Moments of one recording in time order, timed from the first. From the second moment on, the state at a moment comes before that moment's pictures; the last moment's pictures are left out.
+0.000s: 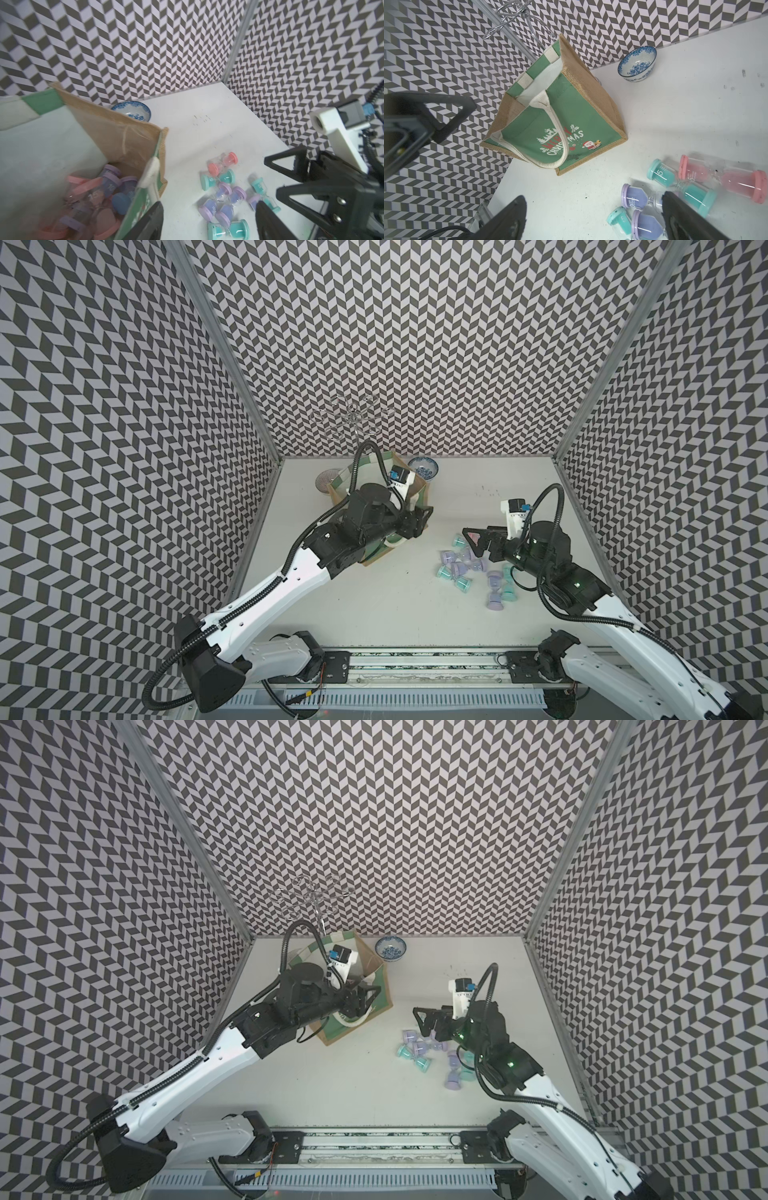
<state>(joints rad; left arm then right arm) -0.82 1.19 1.16 -0.34 0.01 -0.29 0.51 0.79 0.67 -0.25 -0.16 0.53</state>
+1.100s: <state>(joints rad) -1.01 1.63 0.98 -0.22 -0.01 -1.00 0.51 0.64 0.45 -0.28 -0.16 0.58</state>
